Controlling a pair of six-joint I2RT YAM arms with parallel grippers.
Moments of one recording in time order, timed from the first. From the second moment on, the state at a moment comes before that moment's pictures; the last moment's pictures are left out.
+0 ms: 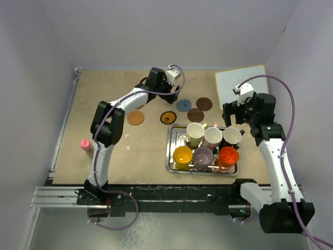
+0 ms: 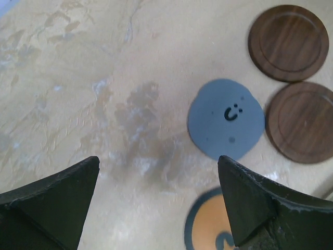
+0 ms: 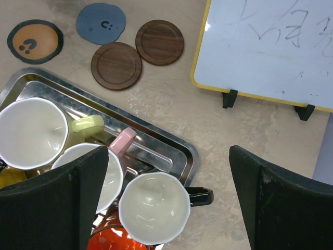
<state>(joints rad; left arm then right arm) -0.48 2.19 1.74 -0.17 0.24 0.18 -0.02 0.99 0.98 -0.54 -0.25 -0.30</state>
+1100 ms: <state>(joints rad) -0.64 2.54 2.16 -0.30 0.15 0.20 -0.03 1.02 0.98 -0.54 -0.25 -0.30</state>
